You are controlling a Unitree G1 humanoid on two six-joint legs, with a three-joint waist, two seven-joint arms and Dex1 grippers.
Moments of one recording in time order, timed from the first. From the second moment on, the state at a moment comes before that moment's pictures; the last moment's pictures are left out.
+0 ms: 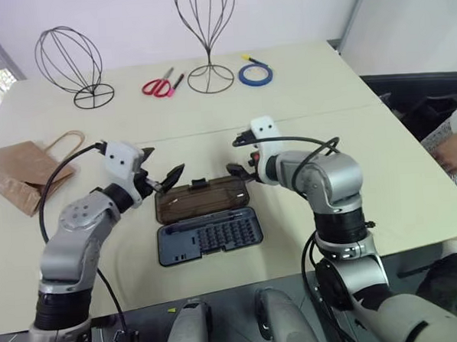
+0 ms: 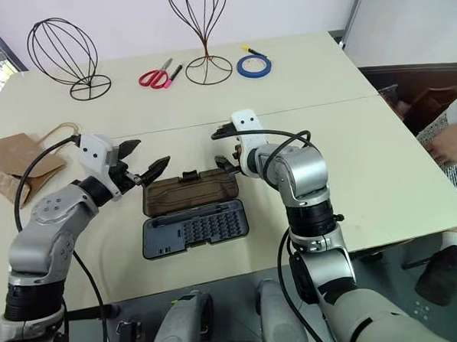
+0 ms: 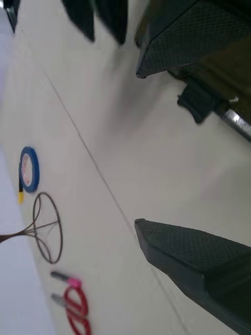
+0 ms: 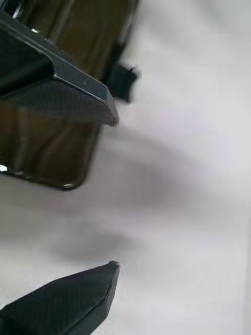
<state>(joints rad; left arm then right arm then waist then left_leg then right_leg) -0.24 0.54 0.17 -0.37 -0.45 0.60 -0.54 -0.79 -0.08 0.01 -0.14 0.19 1.37 0.25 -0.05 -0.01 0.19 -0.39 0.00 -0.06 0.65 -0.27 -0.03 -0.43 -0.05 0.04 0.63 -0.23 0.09</state>
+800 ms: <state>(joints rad) 0.25 0.76 0.21 -0.63 -0.57 0.58 -0.82 -0.80 -0.20 0.07 0.07 0.22 0.99 0.42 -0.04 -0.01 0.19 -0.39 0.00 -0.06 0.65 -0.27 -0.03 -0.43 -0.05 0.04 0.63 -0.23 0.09</state>
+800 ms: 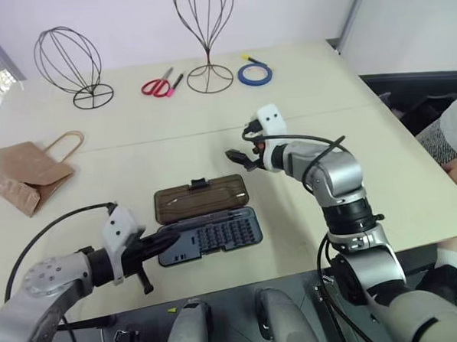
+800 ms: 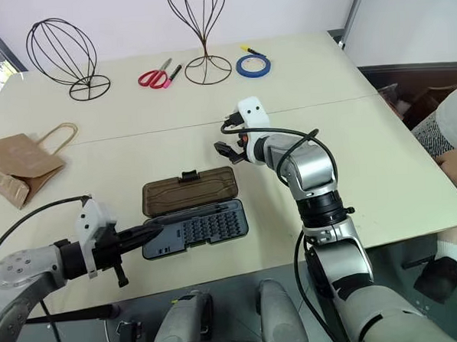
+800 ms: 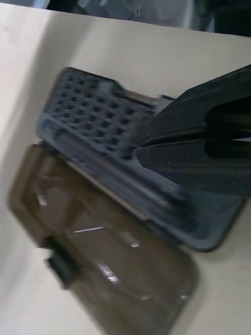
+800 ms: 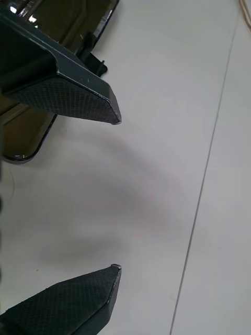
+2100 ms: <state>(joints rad) 0.16 0.72 0.02 -0.63 -0.45 0.66 -0.70 -1.12 -0.28 0.47 0.88 -0.07 0.16 1.10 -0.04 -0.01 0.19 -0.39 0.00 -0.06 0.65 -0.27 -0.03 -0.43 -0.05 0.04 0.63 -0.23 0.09</state>
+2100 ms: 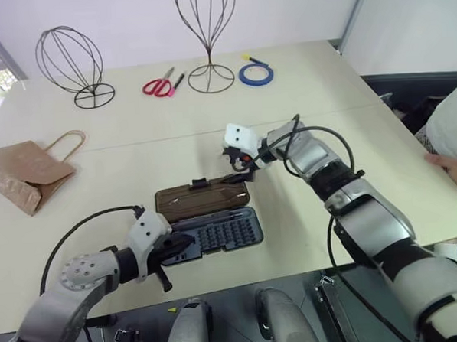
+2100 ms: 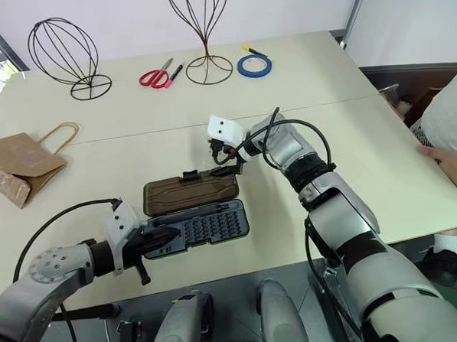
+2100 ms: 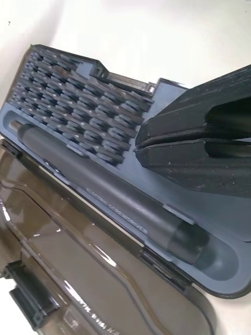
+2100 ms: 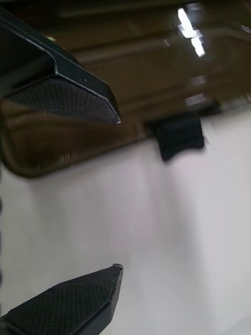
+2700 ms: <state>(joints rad) 0.25 0.72 0.06 -0.55 -0.42 0.48 -0.74 -1.16 -0.24 0.41 1.09 -0.14 0.01 1.12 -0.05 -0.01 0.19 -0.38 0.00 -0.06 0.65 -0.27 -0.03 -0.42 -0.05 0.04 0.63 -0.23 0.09</state>
